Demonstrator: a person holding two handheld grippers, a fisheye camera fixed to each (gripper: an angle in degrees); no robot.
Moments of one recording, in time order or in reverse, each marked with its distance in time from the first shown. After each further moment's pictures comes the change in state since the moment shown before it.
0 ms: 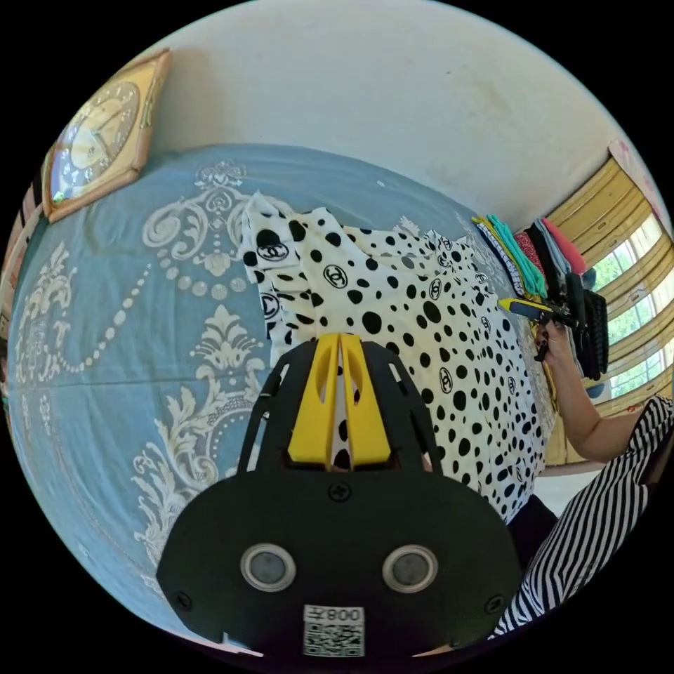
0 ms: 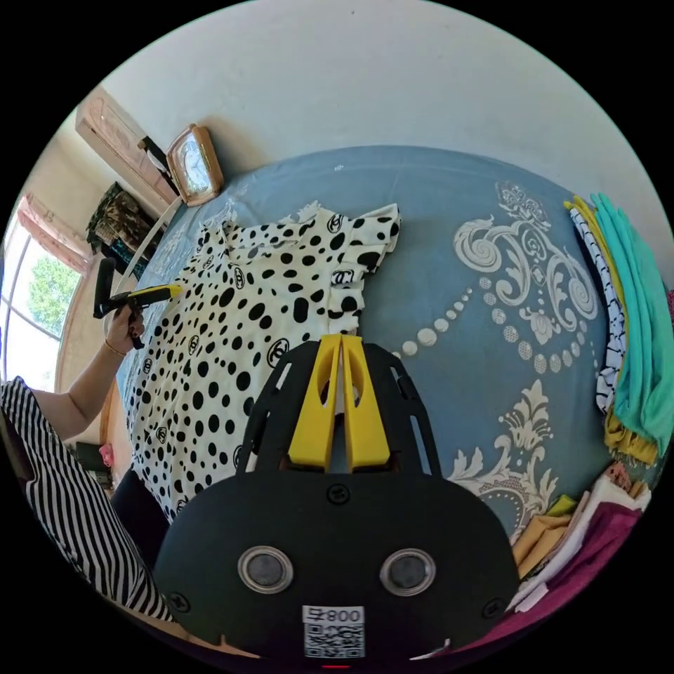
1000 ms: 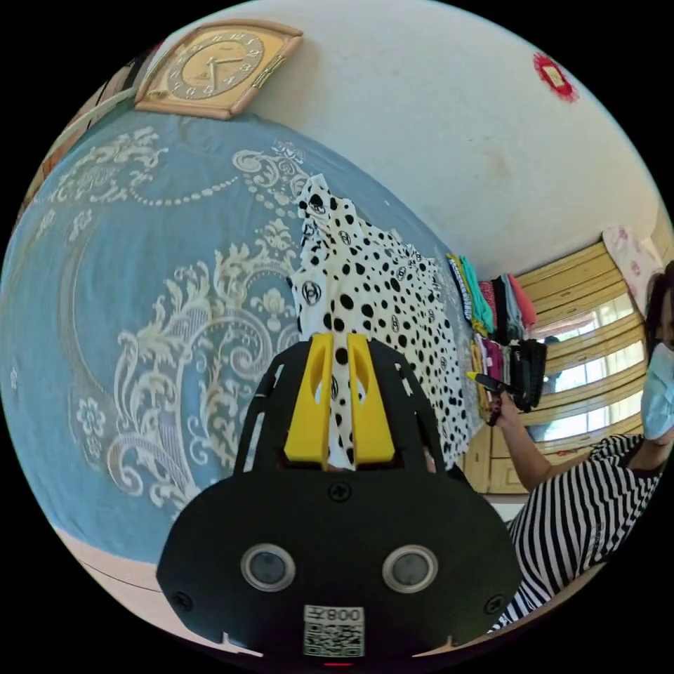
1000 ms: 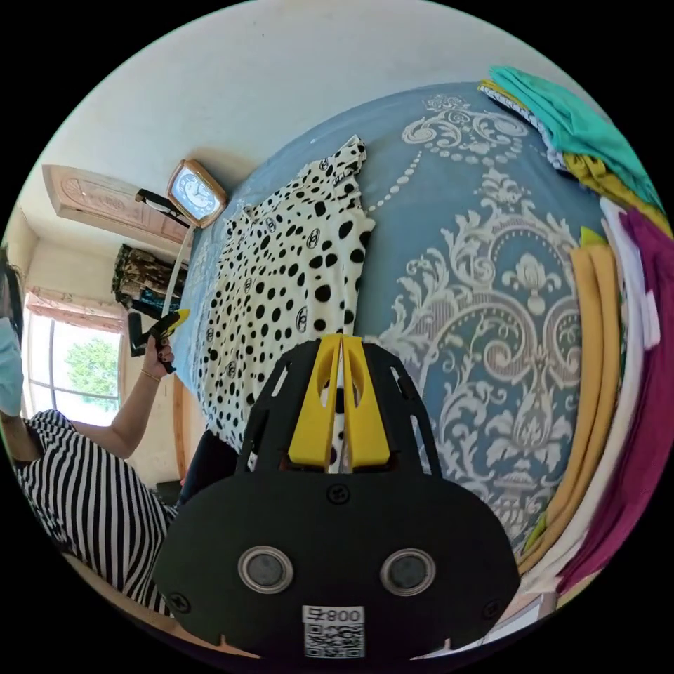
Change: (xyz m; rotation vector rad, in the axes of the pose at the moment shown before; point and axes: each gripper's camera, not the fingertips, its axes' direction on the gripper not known) left arm -0.055 0.304 -0.238 -0.006 0.281 -0.316; right arm 0.040 0.258 -0.040 -0.107 -0.290 0.331
